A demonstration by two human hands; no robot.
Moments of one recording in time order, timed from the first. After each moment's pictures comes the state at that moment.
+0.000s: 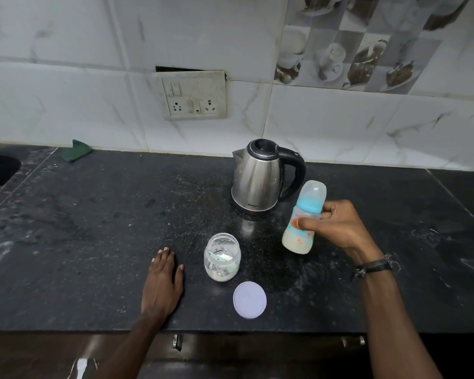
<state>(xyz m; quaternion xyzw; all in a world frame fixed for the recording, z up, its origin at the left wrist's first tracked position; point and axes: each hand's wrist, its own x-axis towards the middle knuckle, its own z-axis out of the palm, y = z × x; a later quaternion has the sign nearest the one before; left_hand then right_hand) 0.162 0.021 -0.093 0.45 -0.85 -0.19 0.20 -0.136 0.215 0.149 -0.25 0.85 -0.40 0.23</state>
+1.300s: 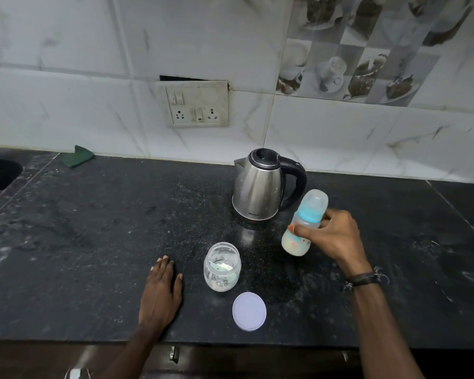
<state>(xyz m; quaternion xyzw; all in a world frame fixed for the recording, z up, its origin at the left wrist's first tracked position) 0.164 0.022 -0.092 0.45 -0.85 -0.19 0.19 -0.128 0.208 0.145 -0.27 0.85 -0.41 0.17</state>
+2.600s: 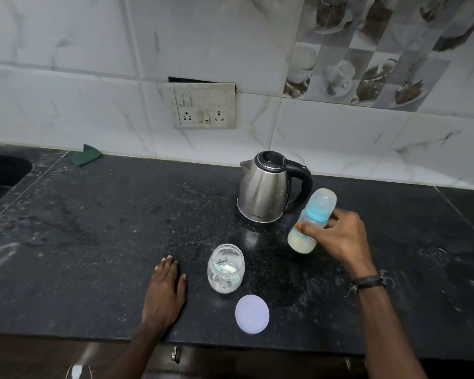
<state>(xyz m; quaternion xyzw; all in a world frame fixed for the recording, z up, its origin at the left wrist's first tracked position) 0.164 0.022 -0.089 0.45 -0.86 -0.18 0.18 -0.132 0.204 0.144 -0.26 0.87 -0.41 0.11</state>
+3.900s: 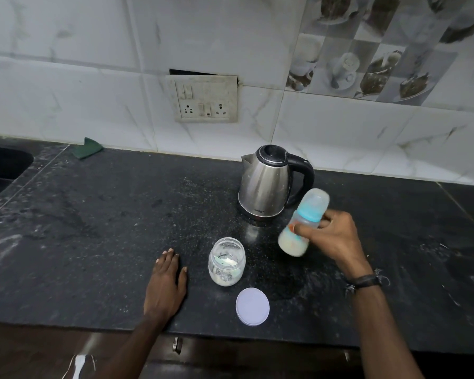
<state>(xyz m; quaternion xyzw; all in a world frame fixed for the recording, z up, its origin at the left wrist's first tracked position) 0.163 0.022 -0.087 0.45 -0.85 -0.18 0.20 -0.119 0.198 0.137 -0.24 0.87 -0.40 0.14</state>
